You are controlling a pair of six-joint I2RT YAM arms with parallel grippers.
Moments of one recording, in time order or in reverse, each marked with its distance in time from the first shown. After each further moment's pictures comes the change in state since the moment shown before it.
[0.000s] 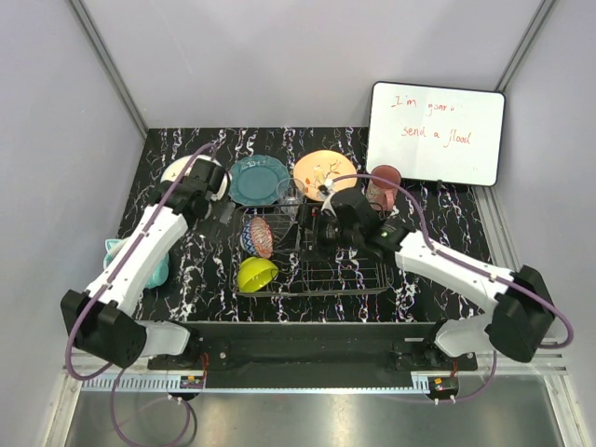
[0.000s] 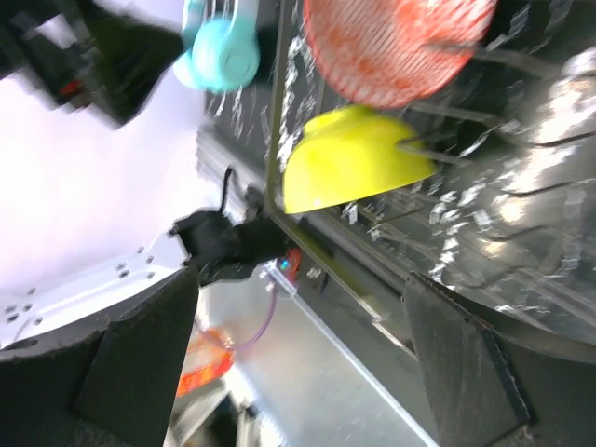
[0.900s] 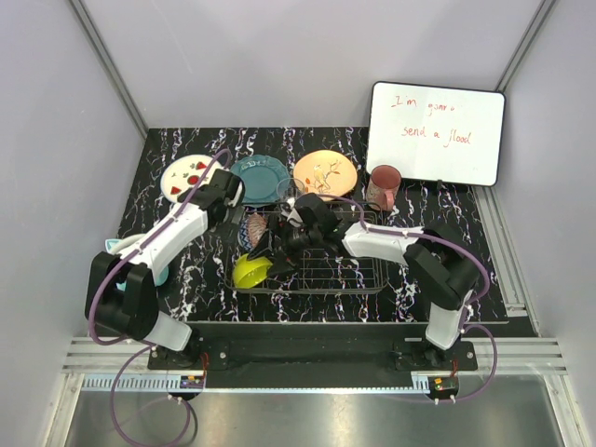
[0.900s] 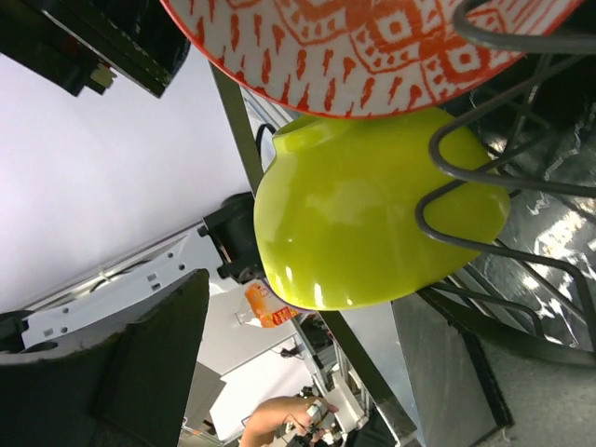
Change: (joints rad) left arm -0.002 0.168 -0.229 0.372 0.013 -0.074; right arm 0.020 0.496 0.085 0.358 -0.356 0.281
